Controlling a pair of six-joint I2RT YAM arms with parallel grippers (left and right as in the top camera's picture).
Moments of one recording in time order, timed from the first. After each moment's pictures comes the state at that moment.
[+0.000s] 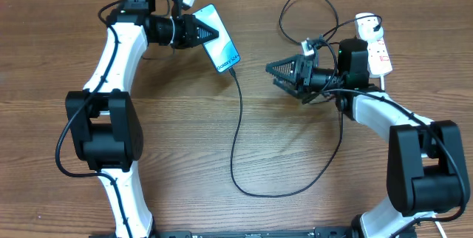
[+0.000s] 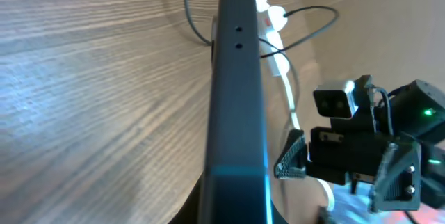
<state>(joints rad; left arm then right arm) -0.05 2.18 1.85 -0.74 1.00 -0.08 0.09 1.80 0.93 0.22 -1.13 0.79</state>
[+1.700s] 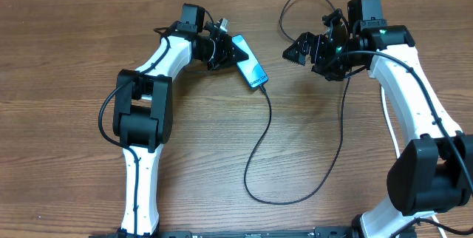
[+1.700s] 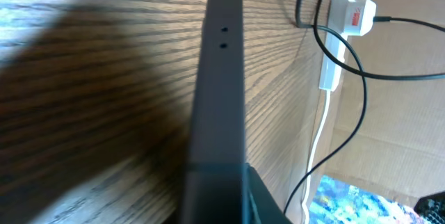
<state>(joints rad) -0.21 2.45 1.85 -0.51 0.90 -0.51 0.08 1.81 1.54 -0.91 -0.58 0.34</state>
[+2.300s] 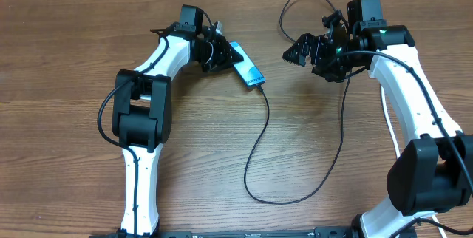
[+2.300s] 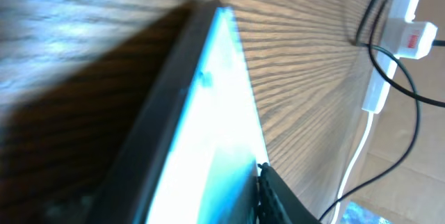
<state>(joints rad) -0.20 2.45 1.85 -0.57 0.76 -0.51 0.08 1.81 1.54 -0.93 -0.58 0.34</state>
